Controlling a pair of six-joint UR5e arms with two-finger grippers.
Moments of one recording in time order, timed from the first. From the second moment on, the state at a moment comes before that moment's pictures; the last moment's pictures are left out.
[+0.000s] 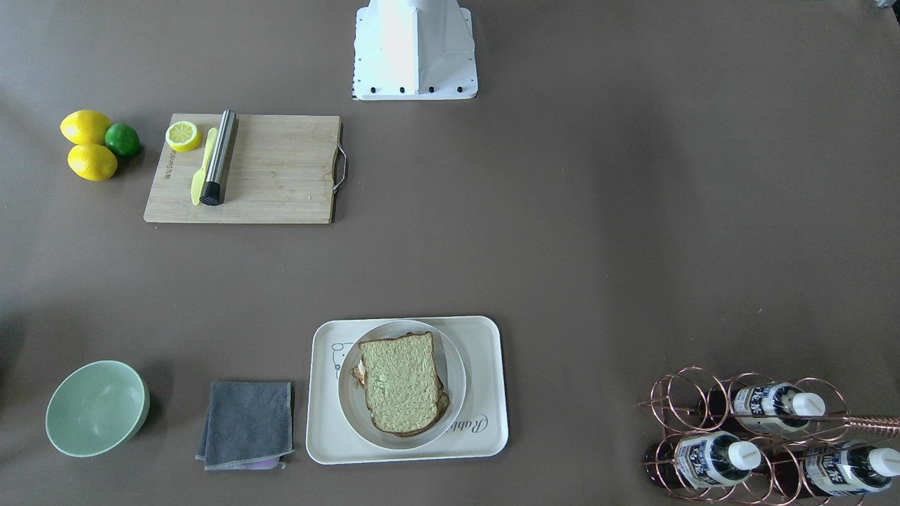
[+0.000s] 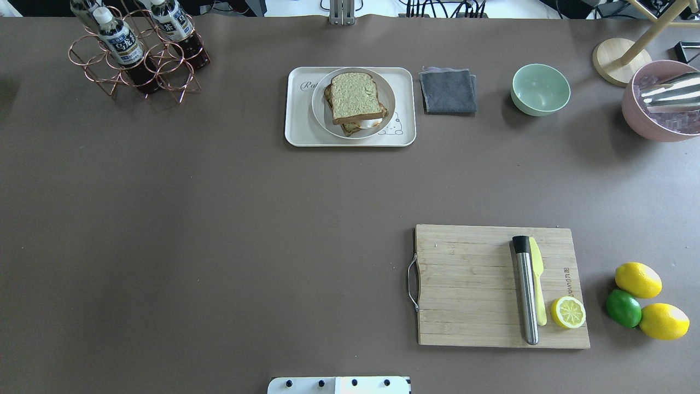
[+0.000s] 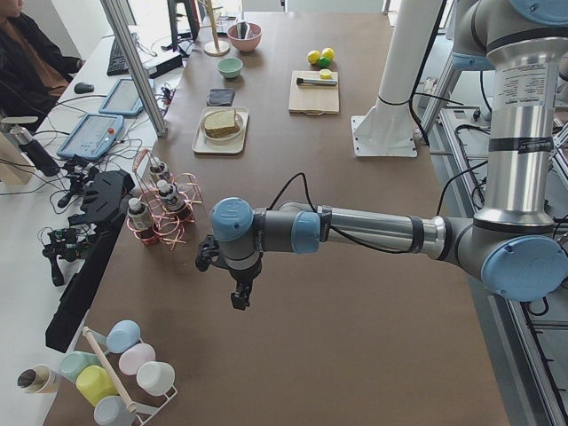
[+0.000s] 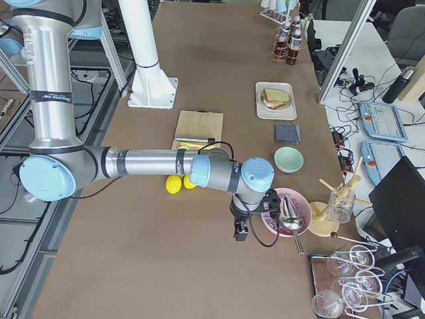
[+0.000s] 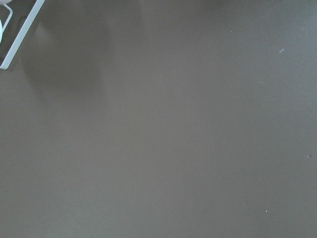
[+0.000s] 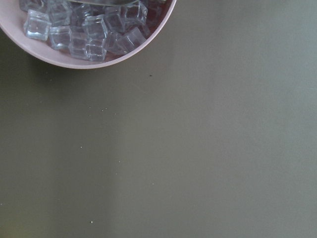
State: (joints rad) left arm -1.55 -1.55 -1.69 -1.48 -2.35 0.19; right arm 1.61 -1.56 1.59 -1.76 2.31 -0.22
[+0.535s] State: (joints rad) left arm -1.55 -1.55 -1.69 -1.49 -2.35 0.19; right arm 1.61 -1.58 1.59 -1.69 2.34 -0.21
